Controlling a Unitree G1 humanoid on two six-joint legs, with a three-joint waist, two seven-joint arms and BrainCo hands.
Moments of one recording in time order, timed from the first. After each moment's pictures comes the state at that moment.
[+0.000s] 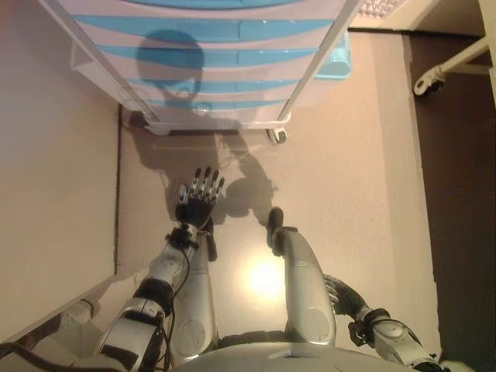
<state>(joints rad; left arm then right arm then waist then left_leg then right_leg) -0.40 0.23 -0.16 0.76 -1.66 0.05 -0.68 0.11 -0.50 0.45 0.64 0.43 -0.16 0.23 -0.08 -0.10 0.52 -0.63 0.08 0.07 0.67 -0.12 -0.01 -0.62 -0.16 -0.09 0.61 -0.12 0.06</state>
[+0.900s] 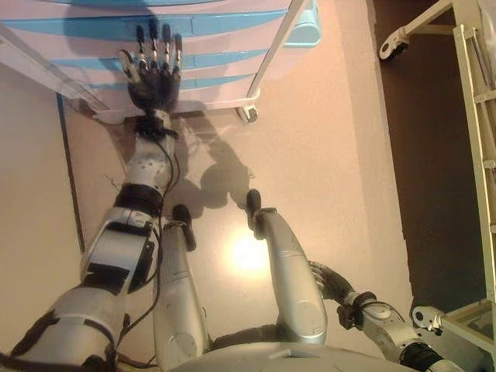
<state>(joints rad) -0.91 0.41 -0.14 0.72 -1.91 -0.16 -0.49 0.03 -0.51 0.56 0.63 0.57 -0.17 0.25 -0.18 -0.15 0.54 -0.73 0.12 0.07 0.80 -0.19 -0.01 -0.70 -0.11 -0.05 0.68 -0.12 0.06</state>
